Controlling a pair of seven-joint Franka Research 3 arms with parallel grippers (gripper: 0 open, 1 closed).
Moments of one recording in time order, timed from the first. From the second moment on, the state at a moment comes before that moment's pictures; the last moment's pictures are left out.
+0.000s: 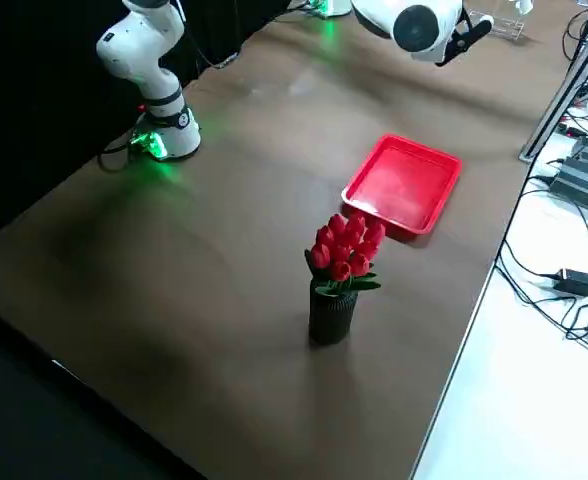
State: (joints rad) left arm -0.43 0.65 -0.43 -1.22 -1.08 2.56 -0.11; right arm 0.09 0.41 0.04 -1.49 1.36 1.71 0.35
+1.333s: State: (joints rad) left arm -0.37 0.63 -0.43 -1.21 -1.08 2.55 -0.16; right arm 0.12 0.43 0.02 -1.48 1.33 1.78 0.30
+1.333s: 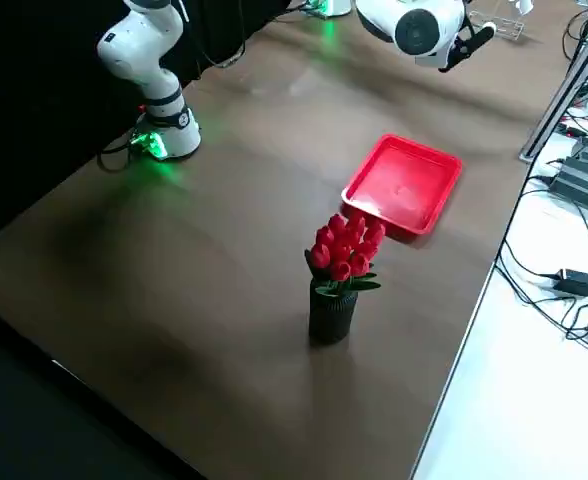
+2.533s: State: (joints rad) left arm 0.24 0.54 -0.43 -1.39 0.17 1.95 0.03; right arm 0.12 0.59 0.02 -1.47 0.80 2.38 0.30
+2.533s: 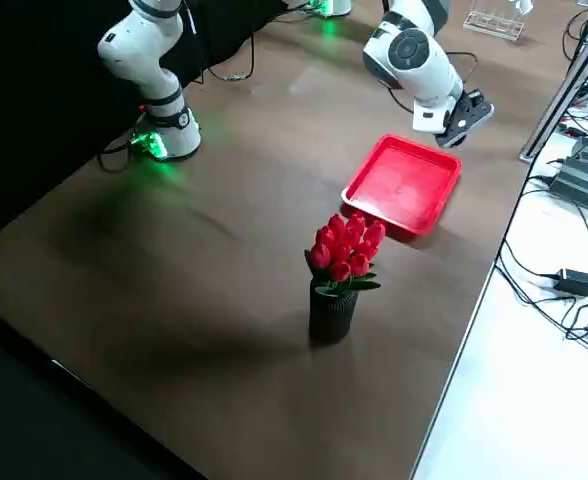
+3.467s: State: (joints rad) left arm 0.31 0.64 -0.36 -1.40 0.69 2.09 0.57; right arm 0.11 0.65 0.02 -1.42 0.24 2.23 0.43
